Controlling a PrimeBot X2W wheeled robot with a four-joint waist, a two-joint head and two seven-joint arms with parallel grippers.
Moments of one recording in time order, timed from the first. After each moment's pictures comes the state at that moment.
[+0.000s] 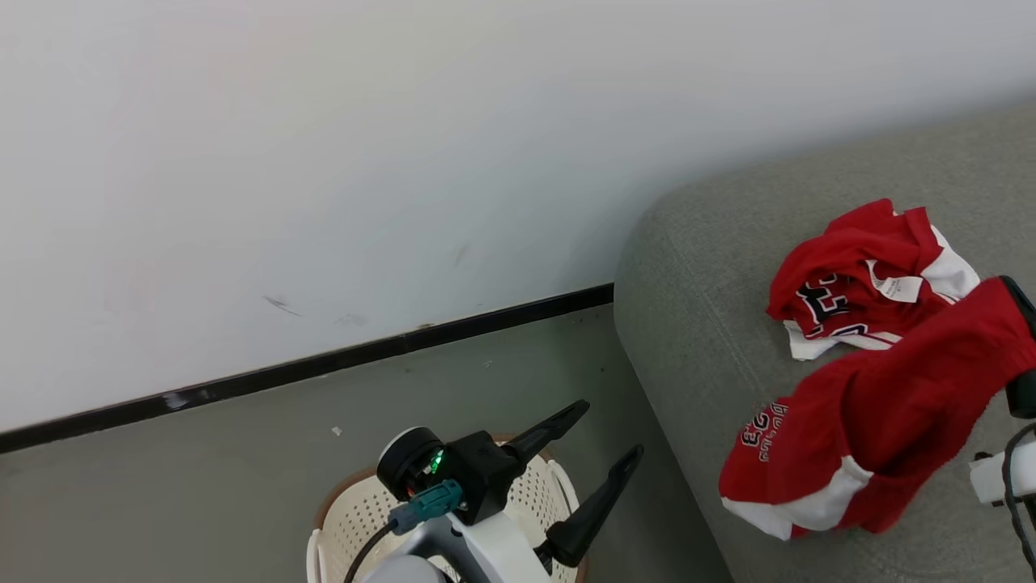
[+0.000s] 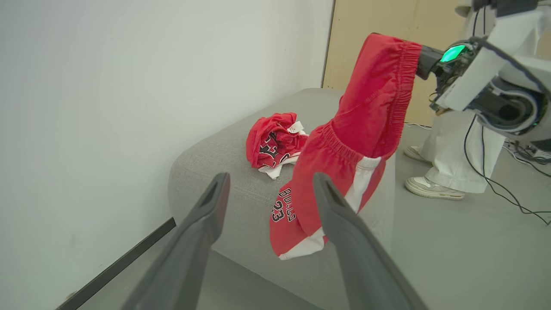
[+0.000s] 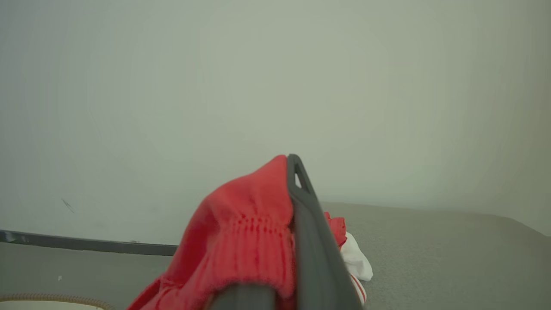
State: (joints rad) left arm -0.31 0.07 -0.72 0.05 -0.47 -0.09 -0.03; right arm -0.09 -0.31 -0.13 -0.01 0.05 0.12 -0.26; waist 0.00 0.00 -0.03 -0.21
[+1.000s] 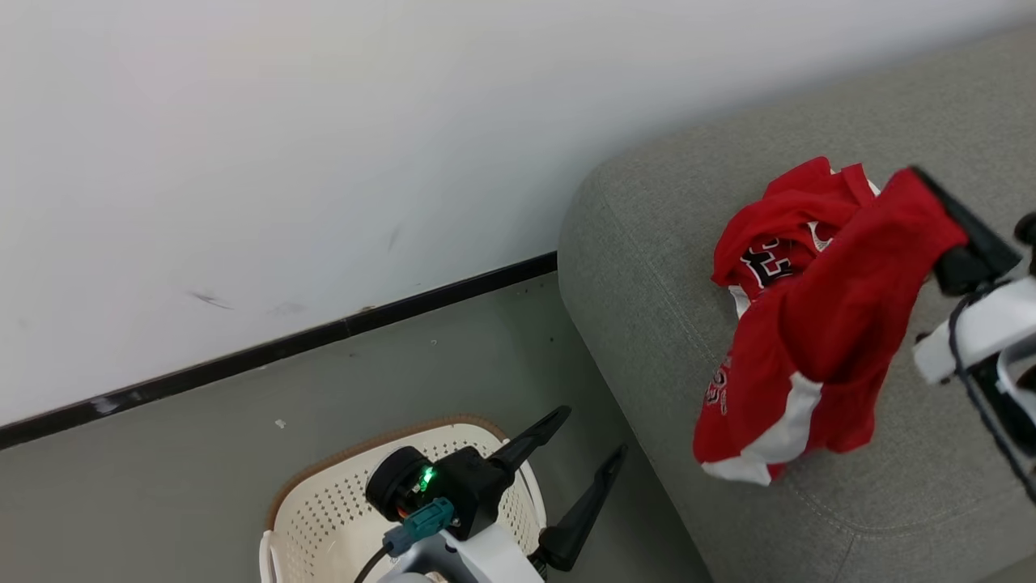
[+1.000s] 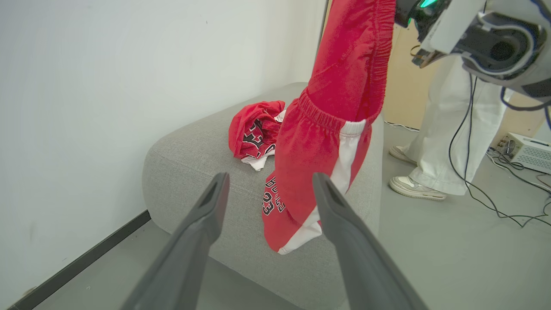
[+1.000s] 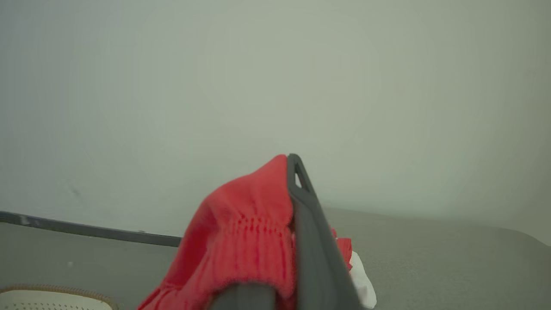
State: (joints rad) left arm -0.28 0.06 -0.72 0.07 -0.46 -0.03 -0.09; right arm -0.38 -0.39 0.12 0.08 0.17 0.12 -0.12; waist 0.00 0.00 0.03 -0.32
